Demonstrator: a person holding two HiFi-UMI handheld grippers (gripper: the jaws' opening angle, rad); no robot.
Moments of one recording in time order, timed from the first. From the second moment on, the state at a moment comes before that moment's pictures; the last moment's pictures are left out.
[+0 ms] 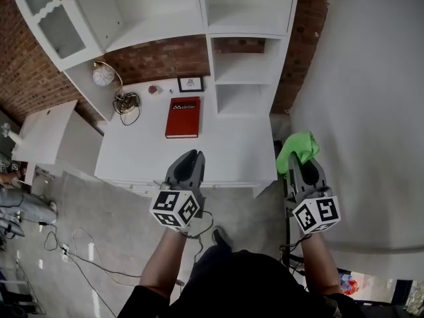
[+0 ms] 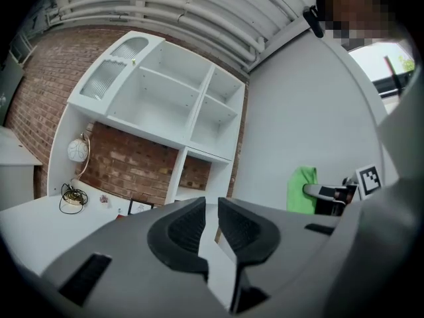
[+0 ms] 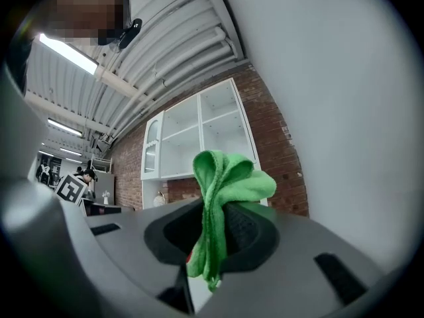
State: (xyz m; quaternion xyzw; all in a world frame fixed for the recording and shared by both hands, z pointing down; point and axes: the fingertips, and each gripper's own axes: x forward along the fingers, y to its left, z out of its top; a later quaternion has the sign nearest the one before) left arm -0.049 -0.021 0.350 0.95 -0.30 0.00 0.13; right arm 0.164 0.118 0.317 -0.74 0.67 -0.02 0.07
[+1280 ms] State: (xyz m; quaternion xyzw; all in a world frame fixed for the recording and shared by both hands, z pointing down) left arm -0.009 -0.162 0.487 0.88 -0.41 0.10 0.22; right arm 0.215 -0.192 0.553 -0.60 0.76 -0.05 -0.24
